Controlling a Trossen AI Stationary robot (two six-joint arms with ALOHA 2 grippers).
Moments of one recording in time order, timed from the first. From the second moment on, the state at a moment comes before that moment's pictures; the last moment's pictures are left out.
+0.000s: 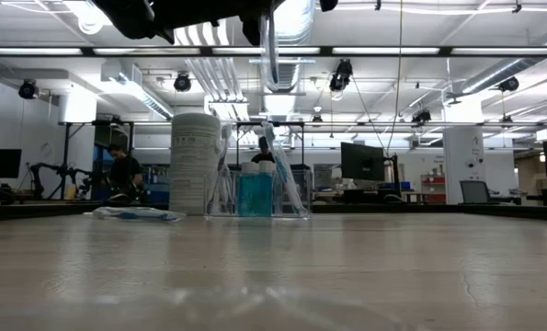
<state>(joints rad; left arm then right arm) 0.08 1.49 0.93 0.79 0.20 -0.04 0.06 1.46 1.21 0.13 0.23 0.07</state>
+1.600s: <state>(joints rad) 0.08 1.49 0.93 0.79 0.18 -0.04 0.06 1.45 1.22 0.16 0.26 0.02</state>
